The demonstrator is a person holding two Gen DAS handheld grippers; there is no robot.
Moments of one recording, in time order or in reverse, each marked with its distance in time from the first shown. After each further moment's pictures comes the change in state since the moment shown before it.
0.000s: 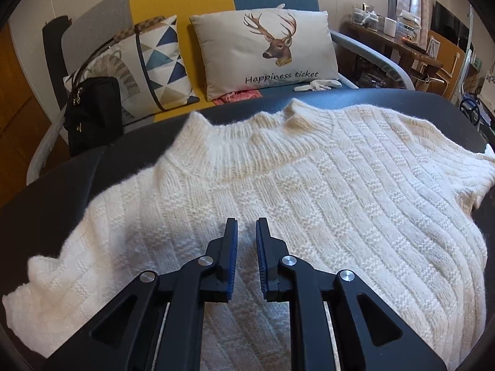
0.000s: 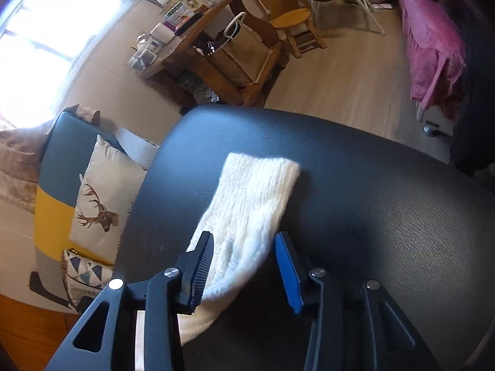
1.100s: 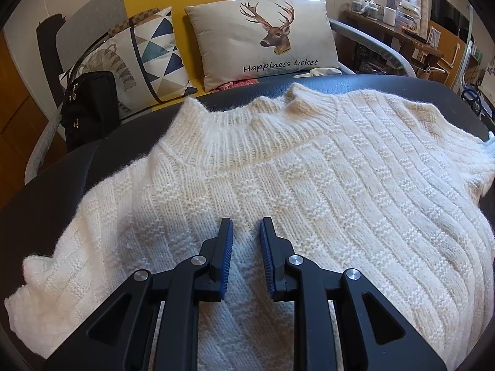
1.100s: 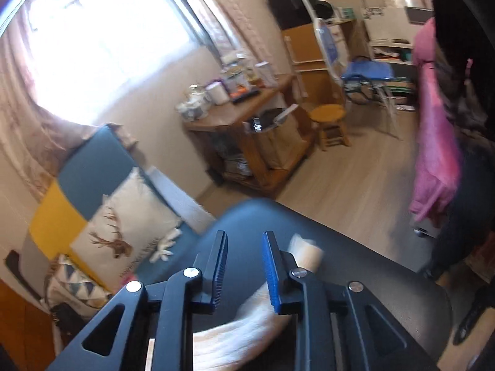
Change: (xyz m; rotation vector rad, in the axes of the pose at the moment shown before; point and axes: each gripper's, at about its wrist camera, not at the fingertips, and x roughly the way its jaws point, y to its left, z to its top) left arm 0.009 -0.005 -0.004 0.023 0.027 0.009; right arm -0.114 0.132 0.021 -0.254 -0.321 0.016
